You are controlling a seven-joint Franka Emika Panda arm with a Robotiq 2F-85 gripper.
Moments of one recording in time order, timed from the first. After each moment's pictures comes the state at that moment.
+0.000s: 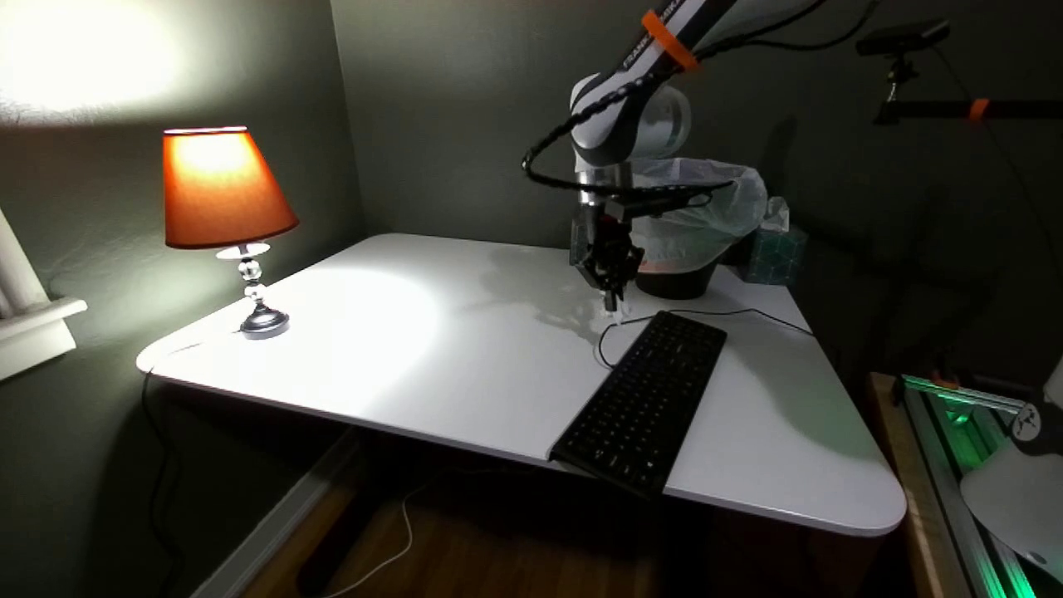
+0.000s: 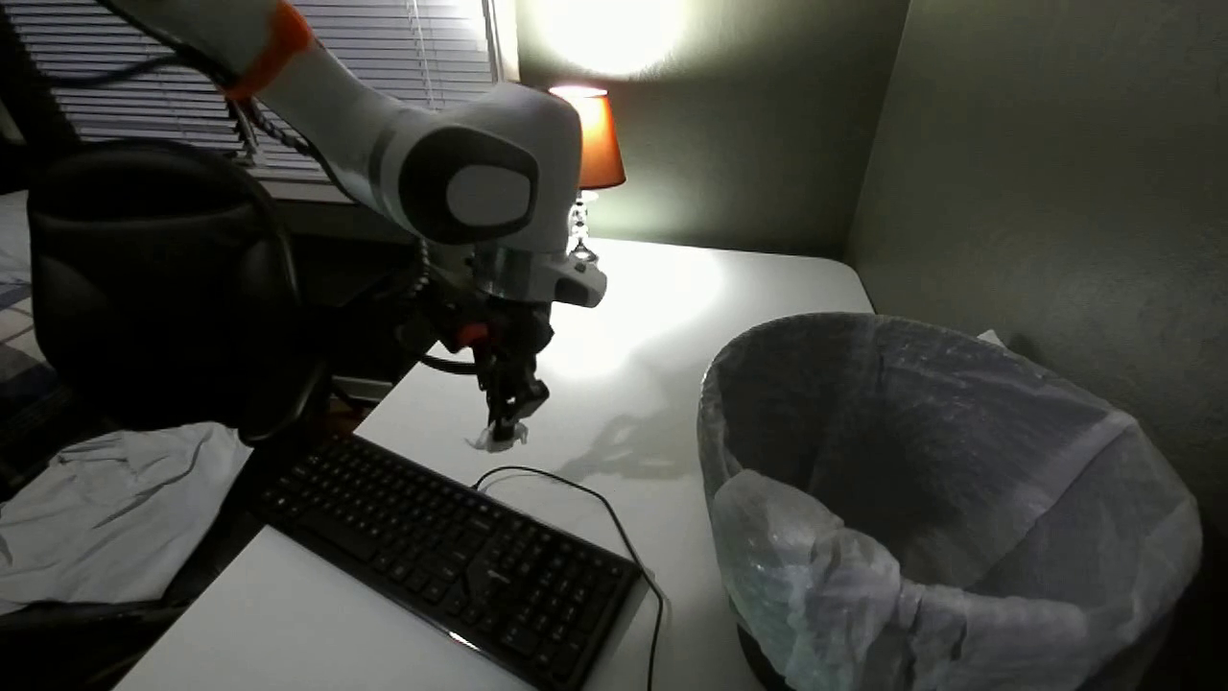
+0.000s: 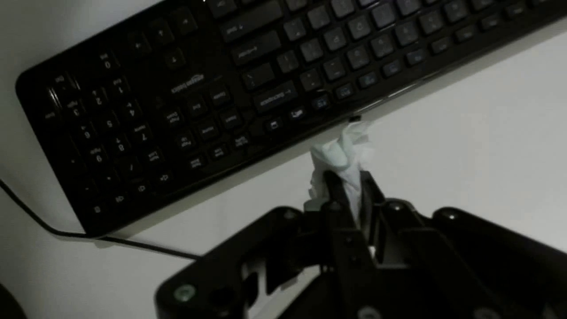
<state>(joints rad) -0.15 0.35 -0.13 -2.07 0.11 2.21 0.15</state>
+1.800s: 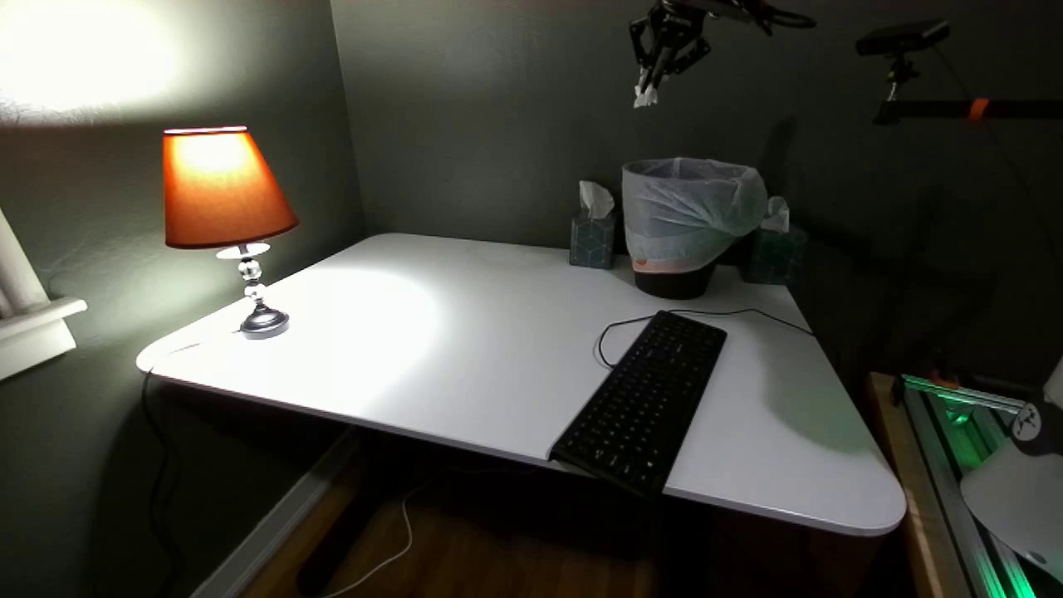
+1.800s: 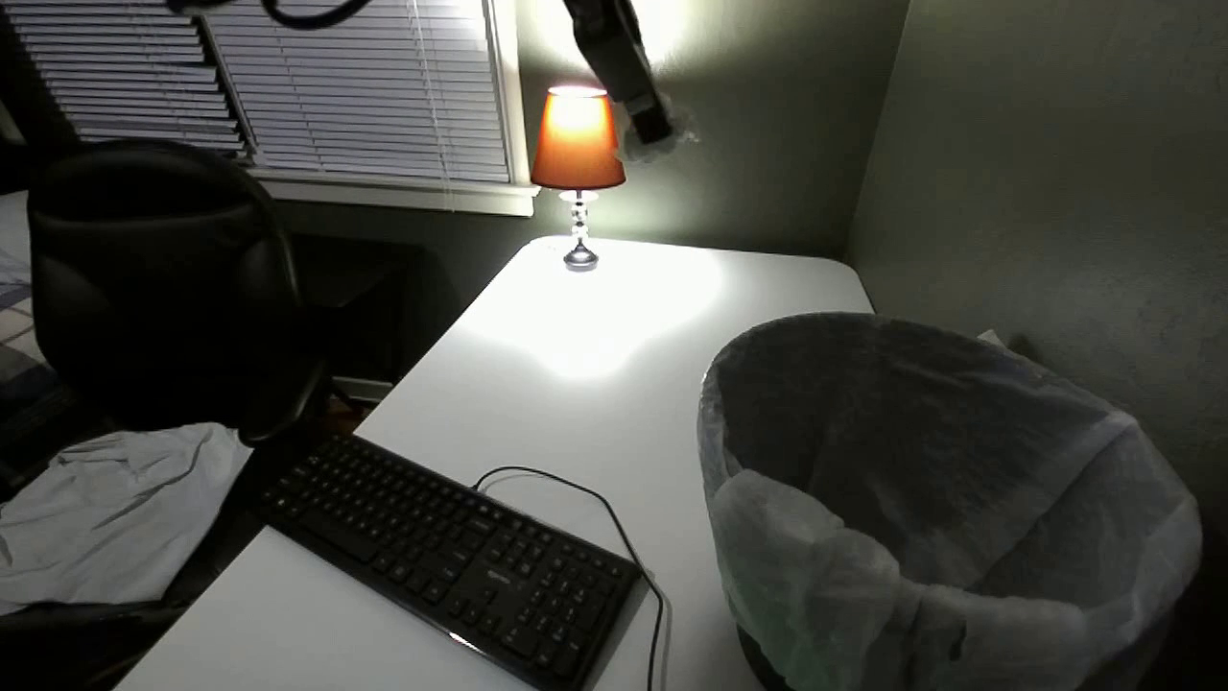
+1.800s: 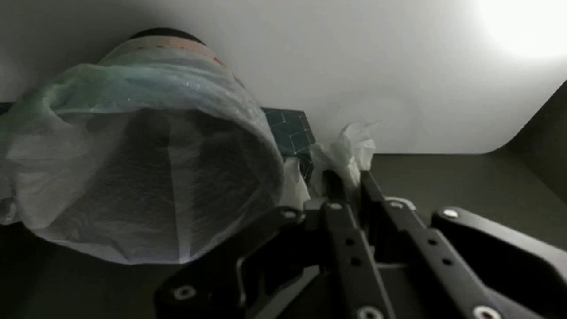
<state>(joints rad) -0.33 -0.23 -0.14 -2.15 -0.22 2.43 0.84</state>
